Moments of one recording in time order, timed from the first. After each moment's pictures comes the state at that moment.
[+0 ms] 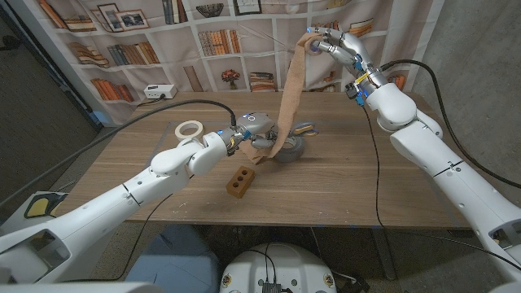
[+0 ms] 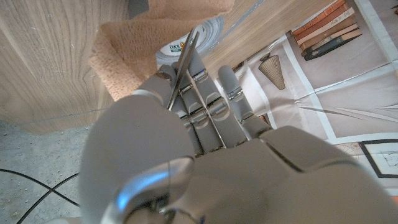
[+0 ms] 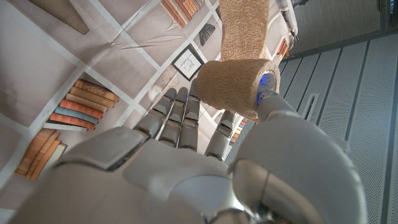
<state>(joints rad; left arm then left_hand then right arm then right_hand) 0.77 0.83 0.66 -1.95 0.80 -0.04 -0.01 1.14 0.11 0.52 -0.17 0.17 1.01 -0.08 0.27 0.24 1.09 -0.16 0.24 0.72 1.15 -0.22 0.31 0.43 0.32 -0.07 1.41 0.21 -0.75 -0.67 -0.33 -1.82 0.22 0.15 -0.07 0.77 0.03 0.54 -0.10 0.30 0.71 -0.22 0.22 0.23 0.53 0.08 0.52 0.41 0.24 -0.03 0.49 0.27 0.29 0.00 0.20 0.17</state>
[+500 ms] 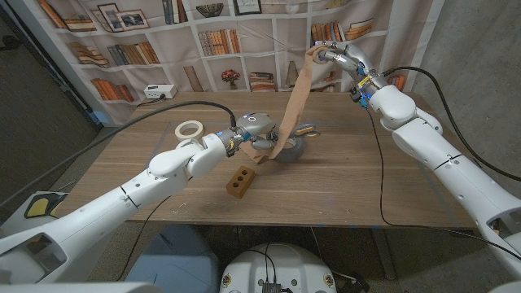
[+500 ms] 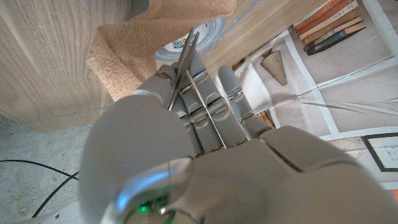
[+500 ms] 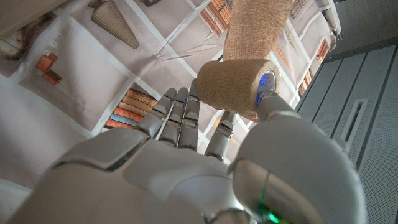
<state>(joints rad) 0.79 0.83 0.64 -1.97 0.81 -0.05 0.00 1.13 0.12 0.52 -0.17 0.17 1.01 -0.09 0.27 0.24 1.09 -0.16 0.24 0.72 1.15 -0.23 0.31 0.43 0.32 -0.06 1.42 0.20 -0.69 -0.68 -0.36 -1.70 0.27 0.08 -0.07 0.77 0.03 0.54 -0.10 0.30 0.71 -0.22 0.21 0.23 0.53 0.08 0.51 0.41 0.23 -0.03 0.49 0.27 0.29 0.00 0.20 0.17</state>
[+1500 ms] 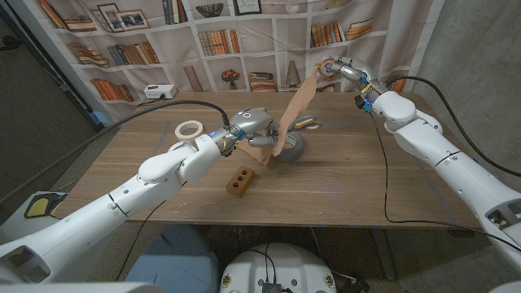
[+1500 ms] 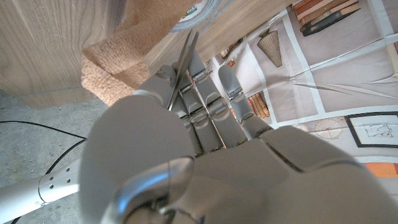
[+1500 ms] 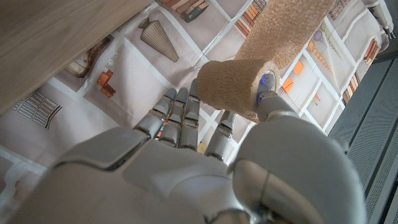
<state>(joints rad) 0.89 0.87 0.56 -2.06 0.77 -0.04 0.06 1.13 0.12 0.52 -0.17 0.17 1.01 -0.09 0.27 0.24 1.09 -0.17 0.23 0.73 1.15 -0.23 0.31 0.44 0.32 -0.07 1.45 0.20 -0.64 -0.70 -0.41 -1.56 0.30 0.04 -0.06 0.77 0.03 0.54 -0.10 0.30 0.71 -0.22 0.21 0.23 0.53 0.08 0.51 0.41 0.23 -0.03 0.49 0.27 0.29 0.00 0.20 0.17</state>
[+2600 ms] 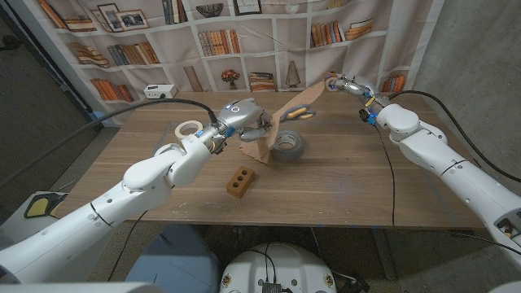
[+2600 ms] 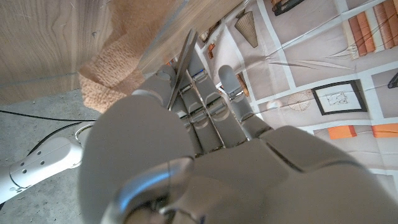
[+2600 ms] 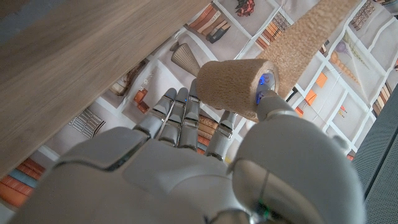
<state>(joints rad) 1.01 0.91 0.44 -2.17 0.80 0.03 0.15 1.14 0.11 0.52 -0.17 0.17 1.01 -0.09 0.26 0.25 1.09 -0.17 0.23 0.73 1.16 -0.23 0.30 0.44 0.32 -0.07 1.46 0.20 -0.69 -0.74 -0.41 -1.54 0.34 0.03 -0.04 0.78 0.03 0.54 -0.10 0.30 0.71 -0.22 0.21 0.23 0.53 0.08 0.51 0.41 0.23 -0.03 0.49 0.27 0.29 0.00 0.20 0.17</state>
